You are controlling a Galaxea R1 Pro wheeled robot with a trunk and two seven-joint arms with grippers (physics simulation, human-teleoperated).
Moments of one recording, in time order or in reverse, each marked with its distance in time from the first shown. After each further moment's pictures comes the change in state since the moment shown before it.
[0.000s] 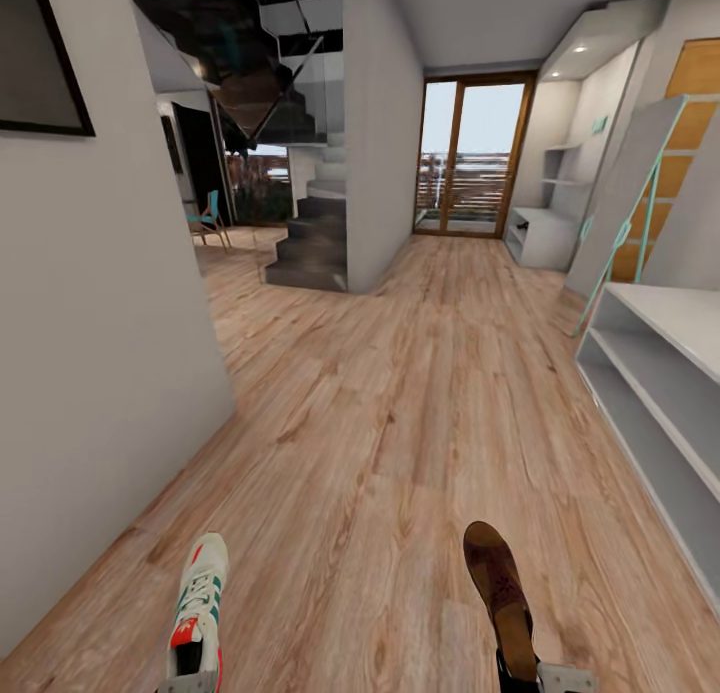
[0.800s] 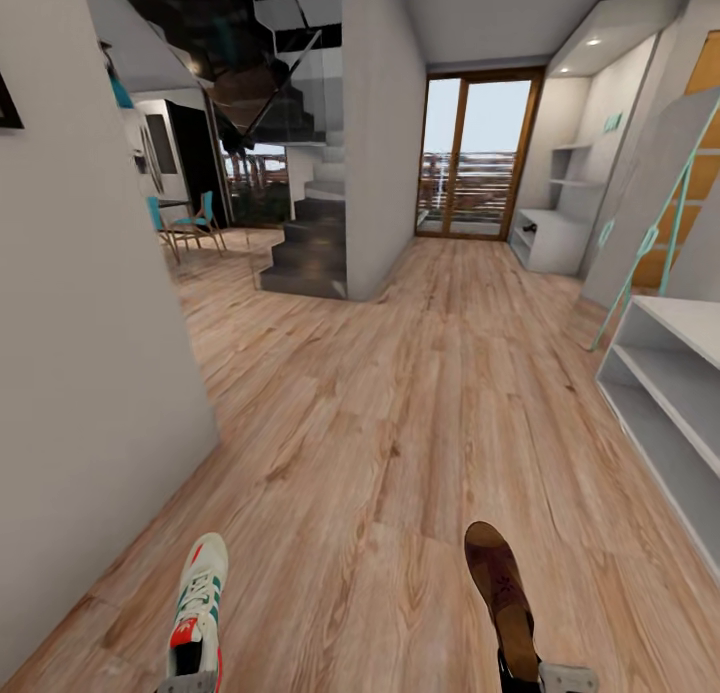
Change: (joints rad) left arm 0.000 0.001 0.000 0.000 0.000 0.000 0.000; right arm 0.000 -0.003 0.000 0.000 0.000 0.000 -0.001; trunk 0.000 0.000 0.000
